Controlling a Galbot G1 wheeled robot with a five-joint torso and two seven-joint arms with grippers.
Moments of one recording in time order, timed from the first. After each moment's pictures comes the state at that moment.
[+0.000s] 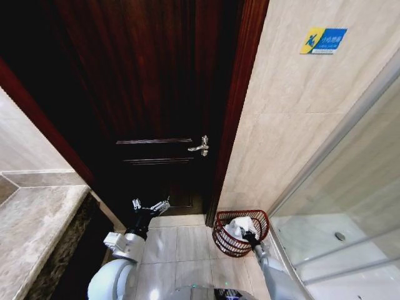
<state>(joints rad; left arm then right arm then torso) 1.74 -1.61 -0.64 -2.36 -0.22 0.12 0.24 -0.93 1.40 0.76 0.52 0.01 0.39 -0.62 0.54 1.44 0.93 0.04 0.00</state>
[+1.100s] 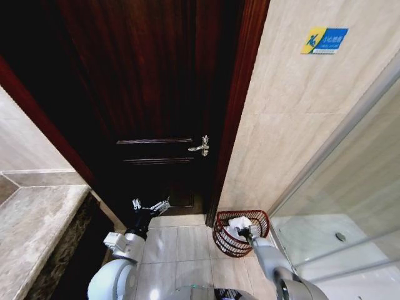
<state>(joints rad) 1.74 -1.61 -0.64 -2.36 -0.22 0.12 0.24 -0.70 1.42 0.69 0.28 -0.21 0.13 -0.32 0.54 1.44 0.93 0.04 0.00</state>
